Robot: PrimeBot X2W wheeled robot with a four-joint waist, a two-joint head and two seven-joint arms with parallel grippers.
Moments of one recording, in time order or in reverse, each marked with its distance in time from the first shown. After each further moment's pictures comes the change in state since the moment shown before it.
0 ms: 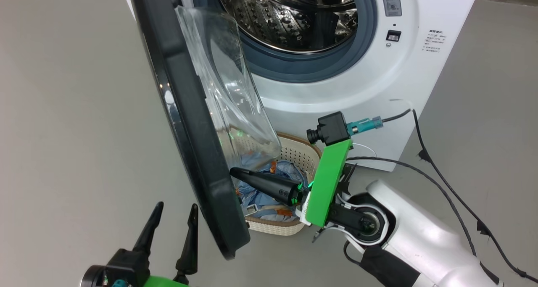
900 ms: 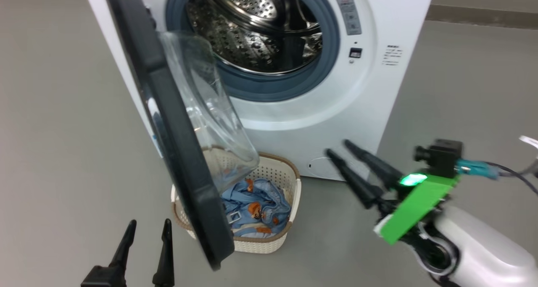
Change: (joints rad) left arm 0.063 0.001 0.092 0.001 0.005 -0.004 0.000; right arm 0.098 -0.302 0.082 -0.084 -0.323 0.000 -0.610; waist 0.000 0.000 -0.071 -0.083
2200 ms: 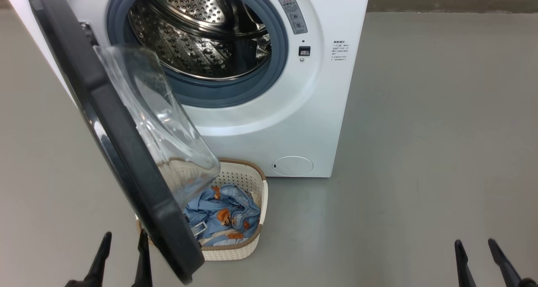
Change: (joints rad) left arm 0.063 0.001 0.099 -0.032 0.018 -0.009 0.000; right arm 0.815 0.413 -1.069 -0.199 -1.056 0.000 -0.006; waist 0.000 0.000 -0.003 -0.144
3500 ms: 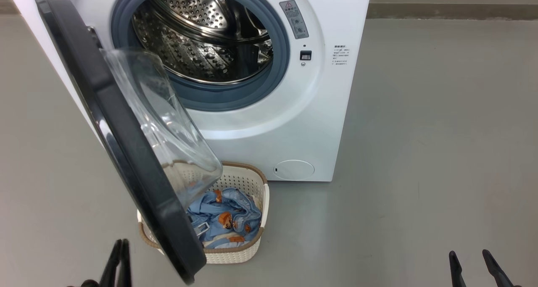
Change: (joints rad) left arm 0.017 0.000 0.019 0.024 0.008 -0.005 0.000; right arm 0.018 0.028 -0.008 0.033 -0.067 0.000 0.000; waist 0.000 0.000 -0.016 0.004
